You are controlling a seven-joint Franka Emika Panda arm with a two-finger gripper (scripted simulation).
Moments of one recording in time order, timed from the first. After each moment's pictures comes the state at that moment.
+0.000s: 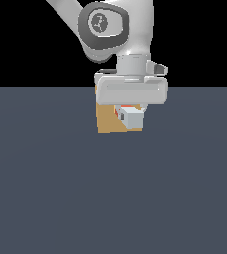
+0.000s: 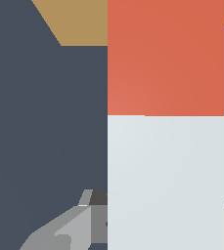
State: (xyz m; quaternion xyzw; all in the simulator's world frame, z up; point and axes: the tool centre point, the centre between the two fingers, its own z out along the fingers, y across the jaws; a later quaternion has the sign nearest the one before) arm 0.052 0.075 0.108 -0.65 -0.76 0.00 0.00
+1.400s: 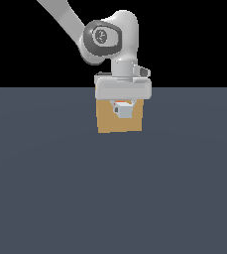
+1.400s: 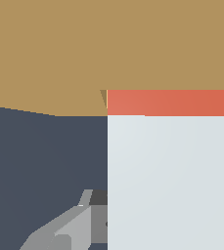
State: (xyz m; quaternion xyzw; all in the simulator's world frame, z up) arm 0.038 0.173 0.111 -0.65 -0.76 0.00 0.00
